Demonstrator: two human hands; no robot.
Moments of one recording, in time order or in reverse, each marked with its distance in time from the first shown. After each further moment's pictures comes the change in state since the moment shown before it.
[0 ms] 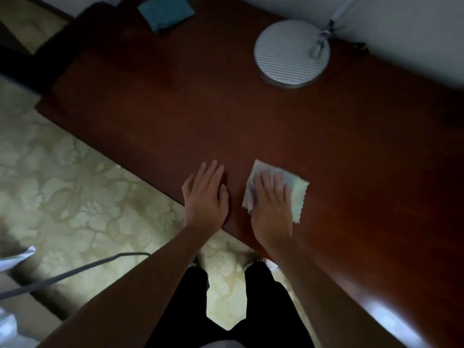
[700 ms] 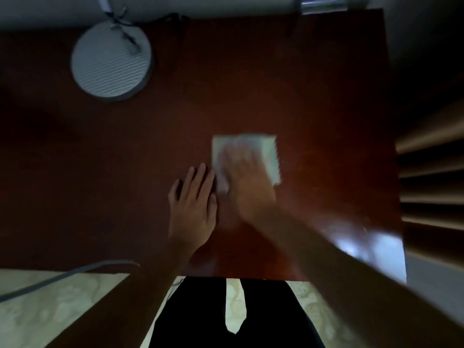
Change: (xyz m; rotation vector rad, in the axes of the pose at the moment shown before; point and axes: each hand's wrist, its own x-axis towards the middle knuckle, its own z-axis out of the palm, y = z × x) left_hand 0.007 0.153 0.096 0.187 -0.226 0.576; right_hand -0.016 0.179 -0.016 0.025 0.255 0.179
